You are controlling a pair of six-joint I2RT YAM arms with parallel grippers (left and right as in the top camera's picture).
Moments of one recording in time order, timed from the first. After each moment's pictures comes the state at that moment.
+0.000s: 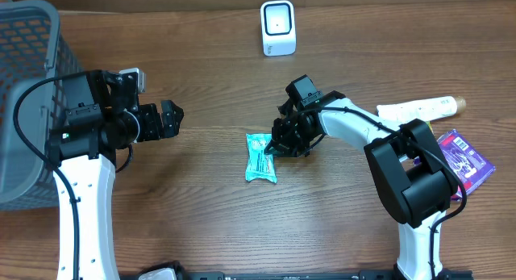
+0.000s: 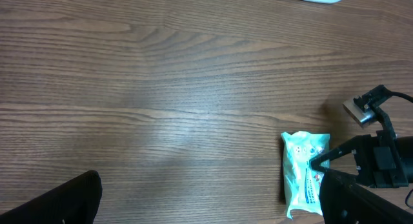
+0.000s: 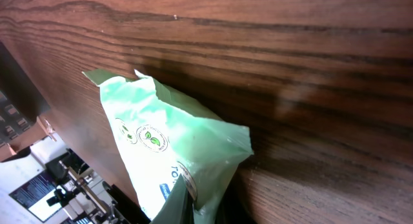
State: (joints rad) left arm 0.23 1.32 1.23 -0.92 0.32 0.03; right arm 0.50 2.12 1.36 -0.61 -0.67 0.67
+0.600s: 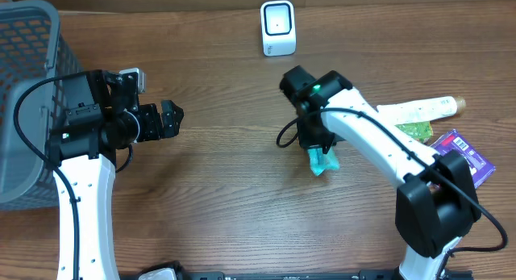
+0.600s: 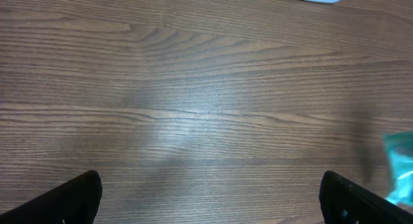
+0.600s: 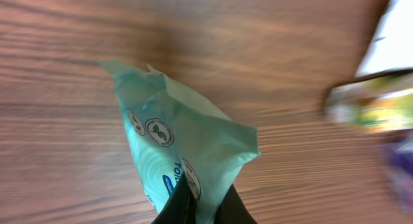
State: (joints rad) left arm 0.23 1.32 1.23 -0.92 0.32 0.03; right arm 0.60 1.93 1.57 -1.25 0.23 0.49
